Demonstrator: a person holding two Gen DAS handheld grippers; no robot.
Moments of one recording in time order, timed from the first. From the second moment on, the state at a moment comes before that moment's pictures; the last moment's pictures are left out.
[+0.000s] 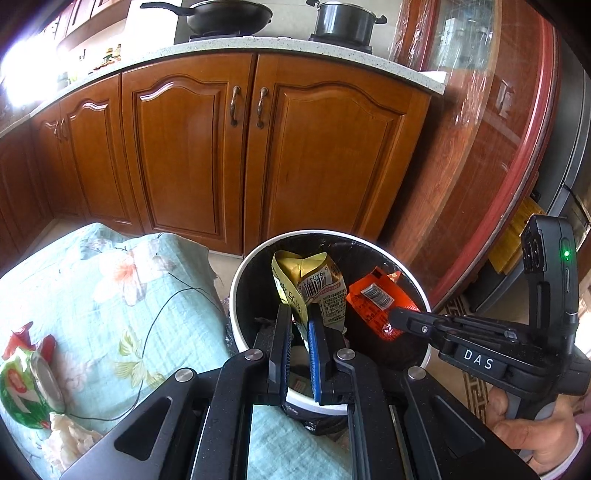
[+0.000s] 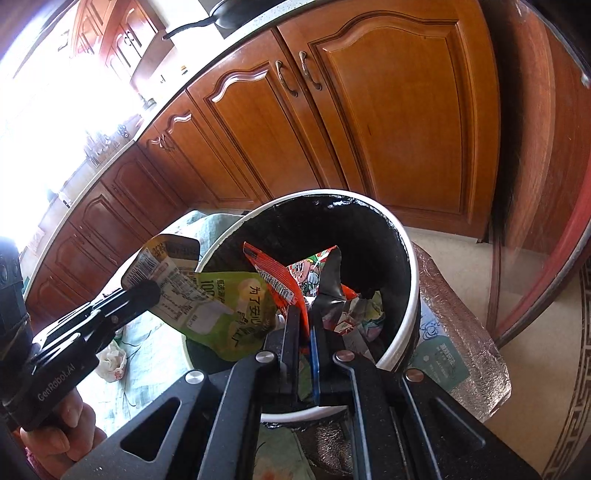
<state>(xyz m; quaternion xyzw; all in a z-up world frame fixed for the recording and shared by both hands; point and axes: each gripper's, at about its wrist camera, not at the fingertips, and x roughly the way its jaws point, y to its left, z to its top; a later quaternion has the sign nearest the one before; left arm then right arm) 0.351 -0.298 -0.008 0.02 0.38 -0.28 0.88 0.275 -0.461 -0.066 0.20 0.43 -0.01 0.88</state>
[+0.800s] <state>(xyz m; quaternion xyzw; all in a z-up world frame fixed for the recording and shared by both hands) 0.303 -0.227 -0.022 -0.06 0.39 -0.24 0.89 0.247 -0.439 -0.050 0.19 0.41 0.00 0.89</state>
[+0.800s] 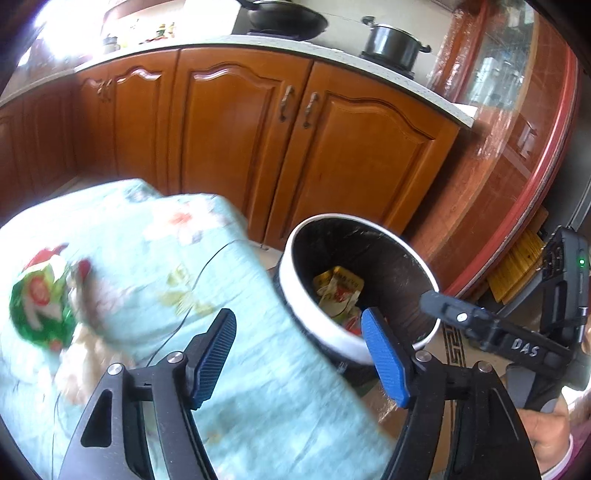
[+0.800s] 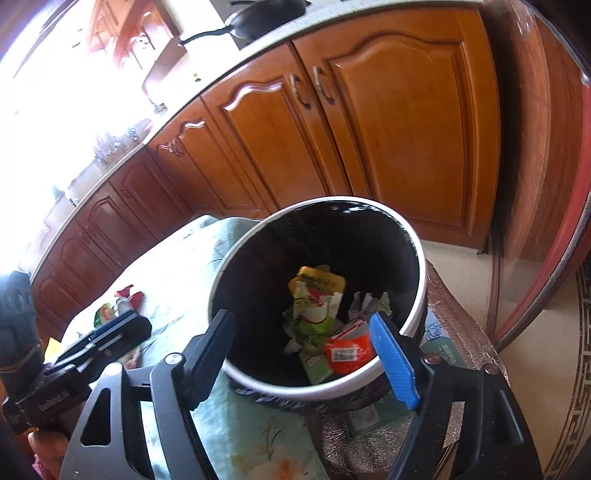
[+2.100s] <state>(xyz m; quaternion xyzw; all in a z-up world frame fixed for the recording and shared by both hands) 0.205 -0.002 -0.032 -0.15 0.41 -0.06 0.90 0.232 -0.230 -0.080 0.17 0.43 0.18 0.87</state>
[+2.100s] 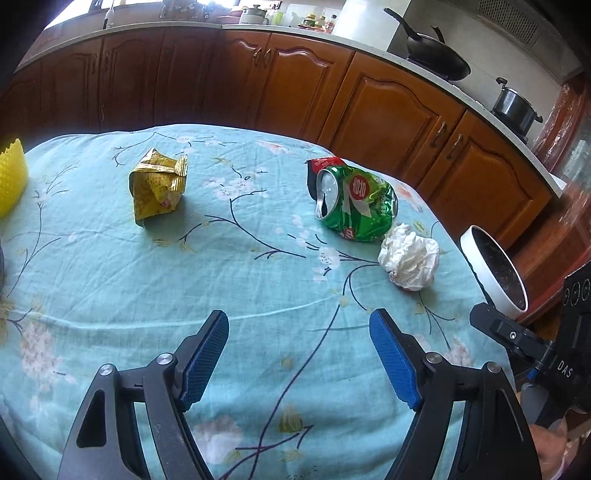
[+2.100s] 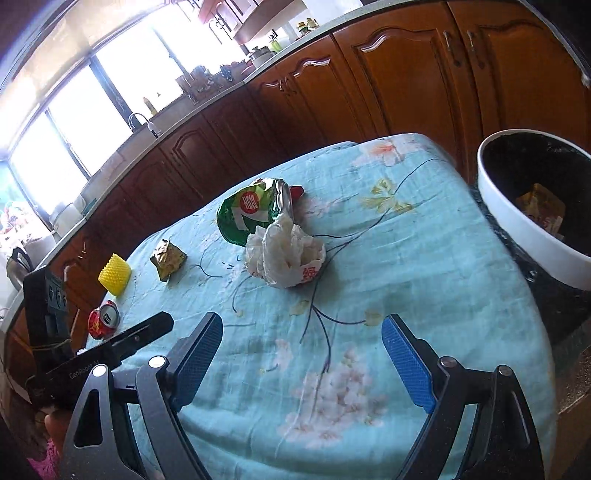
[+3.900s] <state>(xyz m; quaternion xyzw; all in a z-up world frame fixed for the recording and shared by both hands) 0.263 -0.042 -0.040 -0.12 0.43 -0.17 0.88 0.246 -0.273 -0.079 0.17 0.44 0.13 0.87</state>
